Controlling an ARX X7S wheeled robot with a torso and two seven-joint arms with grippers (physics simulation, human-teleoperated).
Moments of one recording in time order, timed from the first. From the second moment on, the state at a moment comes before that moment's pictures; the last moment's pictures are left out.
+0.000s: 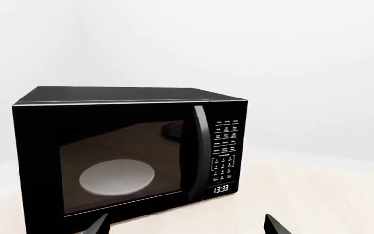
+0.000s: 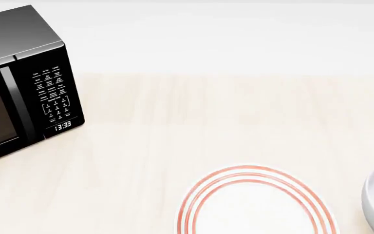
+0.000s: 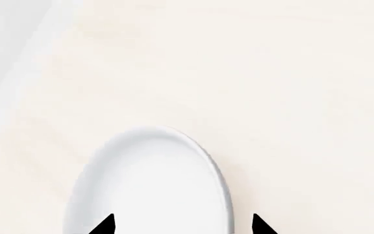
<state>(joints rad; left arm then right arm) 0.14 -0.38 -0.11 0.45 -0.43 -0.18 -0.26 1.29 1.27 -1.43 0.40 2.43 0.12 0.72</state>
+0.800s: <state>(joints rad) 0.24 -0.39 -0.08 0.57 -0.40 -0.11 -0.25 1.25 1.40 -1.45 -0.59 1.51 -0.30 1.25</state>
